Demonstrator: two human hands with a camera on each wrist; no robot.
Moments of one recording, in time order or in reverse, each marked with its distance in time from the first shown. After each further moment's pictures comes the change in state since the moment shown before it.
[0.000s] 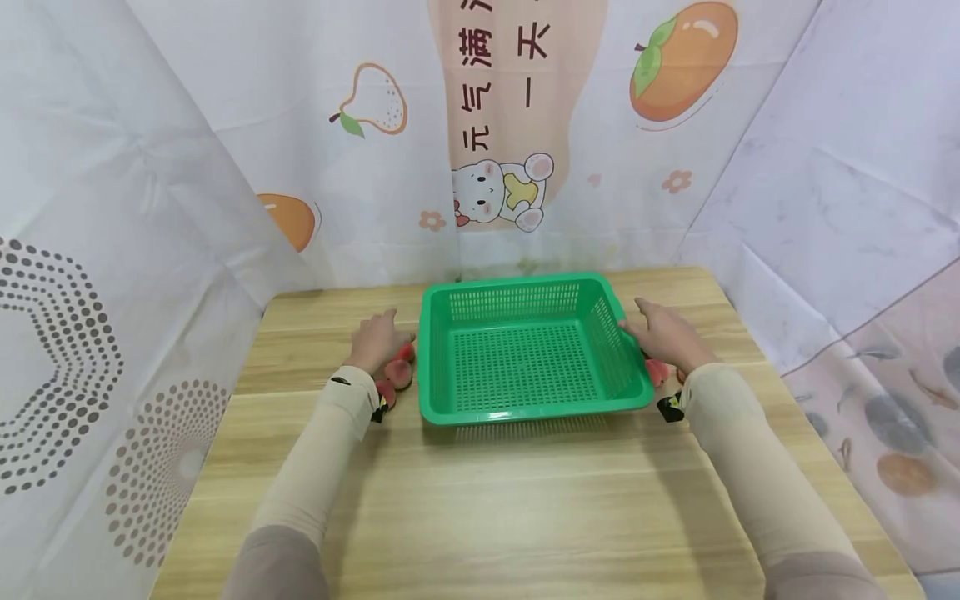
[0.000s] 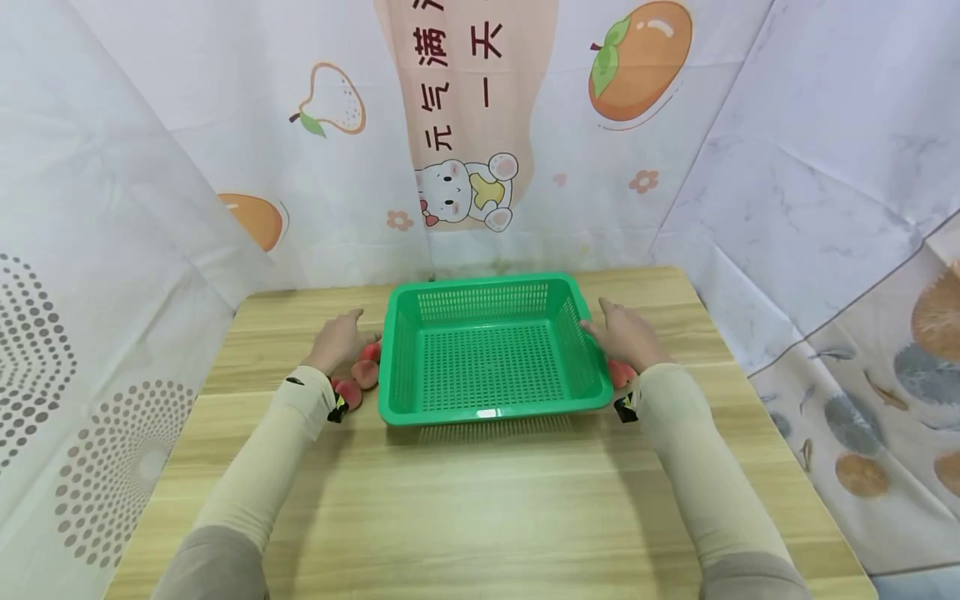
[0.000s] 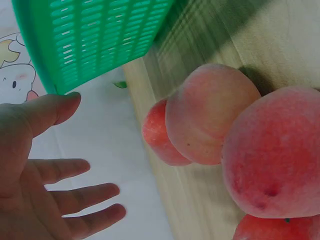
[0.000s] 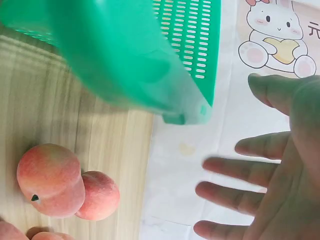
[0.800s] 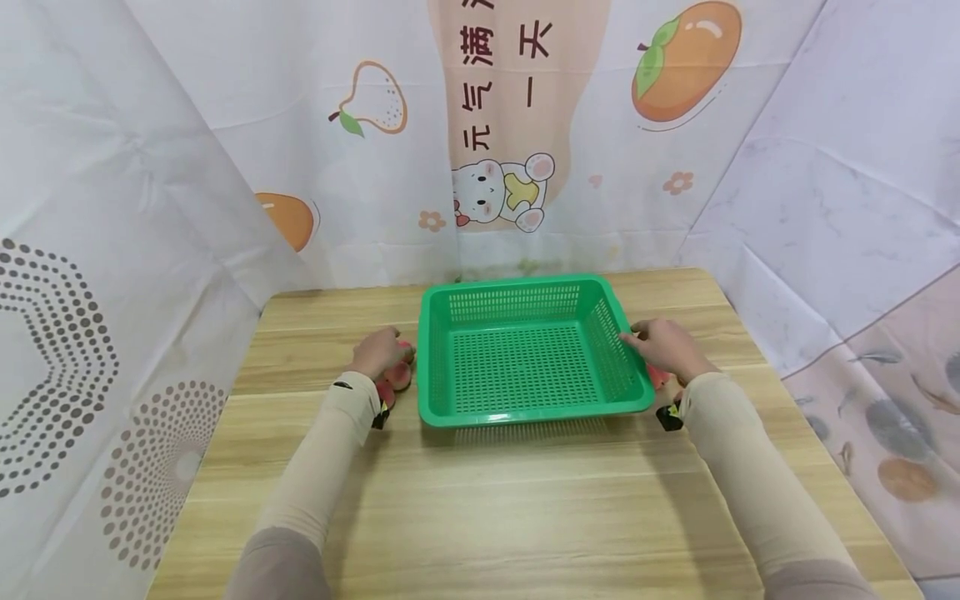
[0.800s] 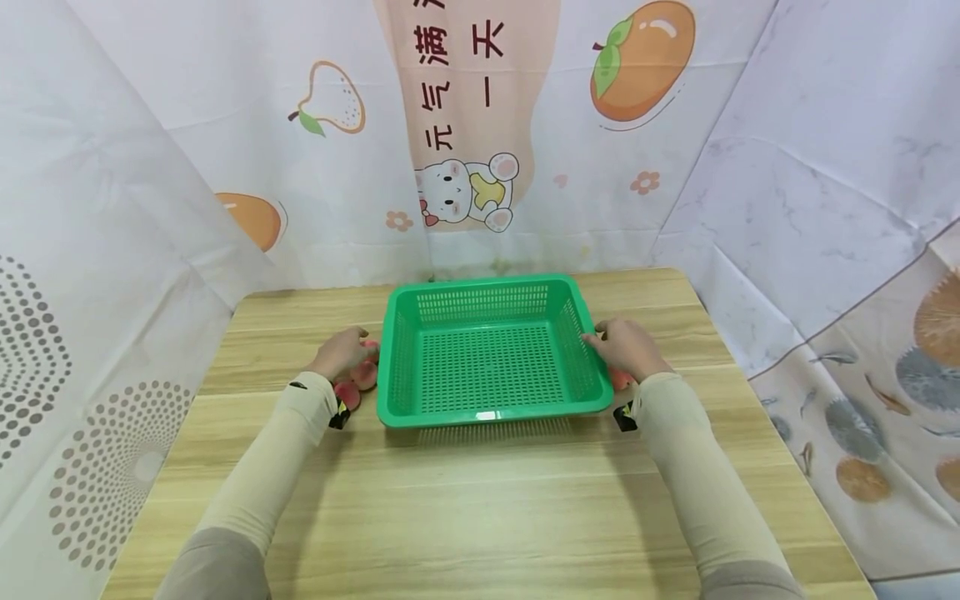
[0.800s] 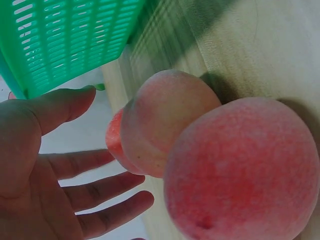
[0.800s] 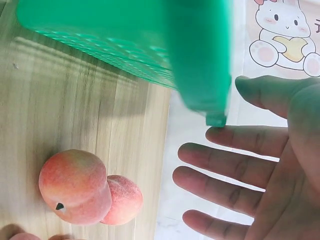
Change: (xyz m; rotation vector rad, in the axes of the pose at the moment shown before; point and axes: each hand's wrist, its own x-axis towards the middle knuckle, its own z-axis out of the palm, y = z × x) left_hand 0.004 -0.014 0.018 0.013 -0.091 -0.009; right_hand 0.002 0.011 0.015 -0.012 -0.016 0.006
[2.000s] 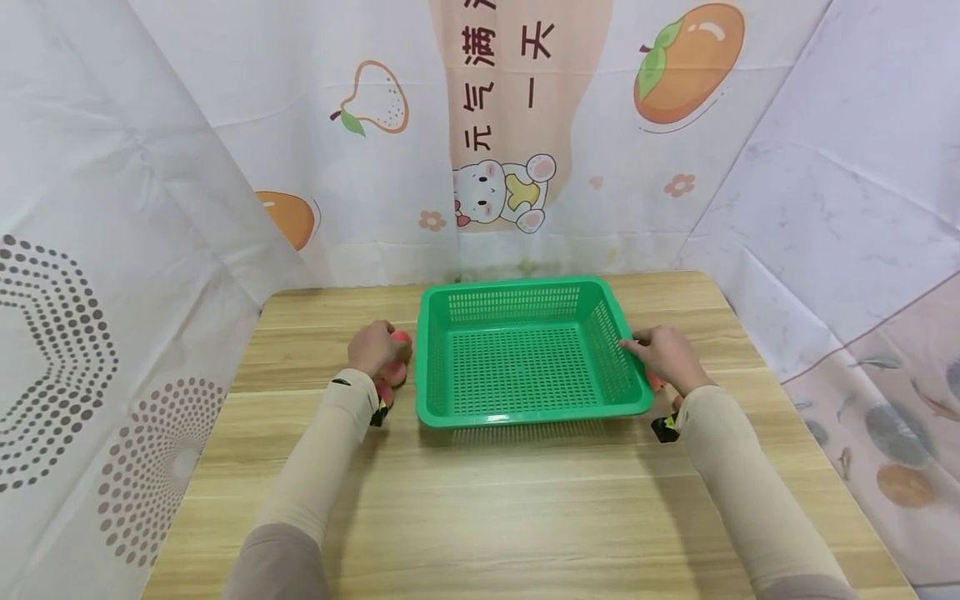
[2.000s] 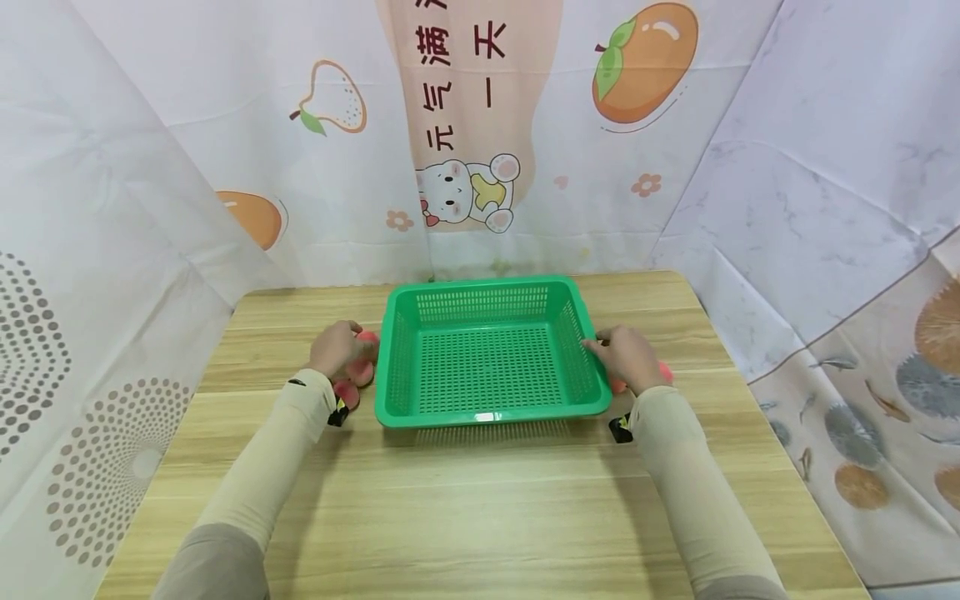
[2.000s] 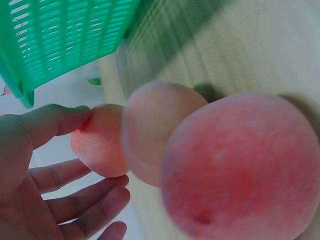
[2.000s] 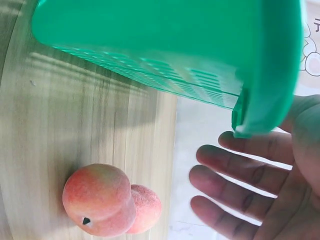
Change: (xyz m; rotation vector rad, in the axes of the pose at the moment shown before) left_hand -0.002 -0.004 -0.002 -0.128 0.140 -0.032; right_hand -0.009 0.001 0.010 0.053 0.094 -0.004
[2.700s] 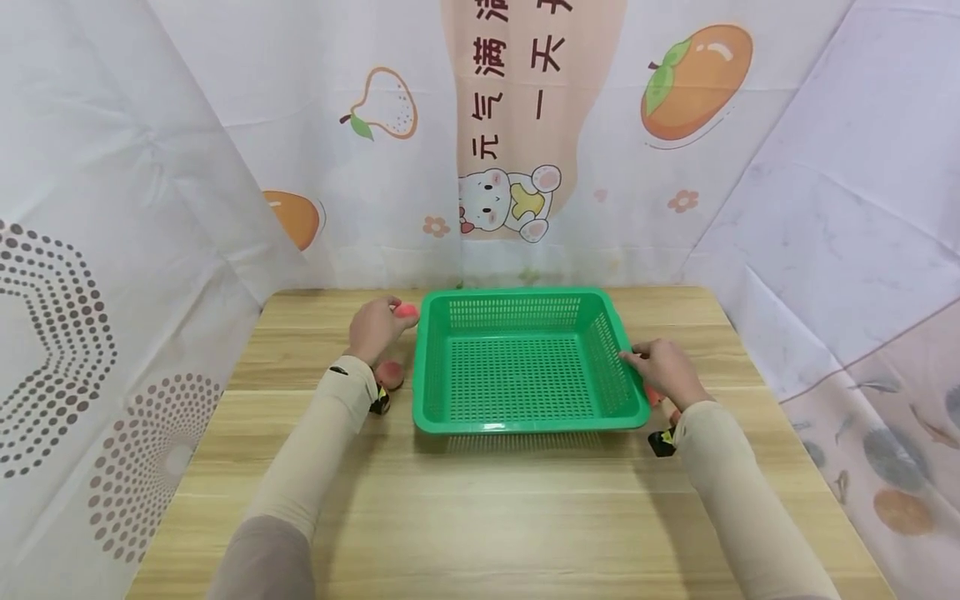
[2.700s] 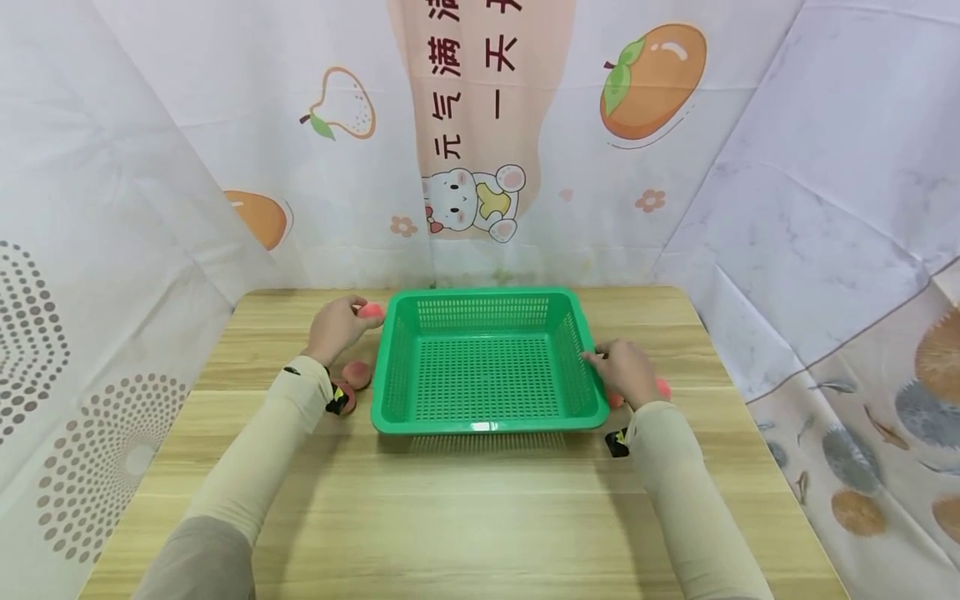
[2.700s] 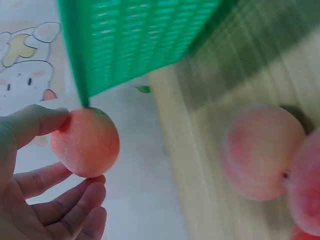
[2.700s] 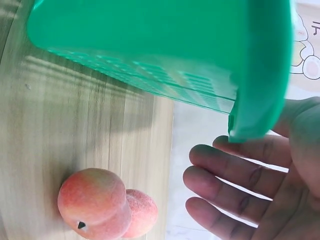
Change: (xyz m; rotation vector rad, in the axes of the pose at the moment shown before) left_hand 0.006 0.031 -0.026 -0.083 0.175 0.075; right_hand 0.000 -0.001 0.001 -0.023 0.014 -0.001
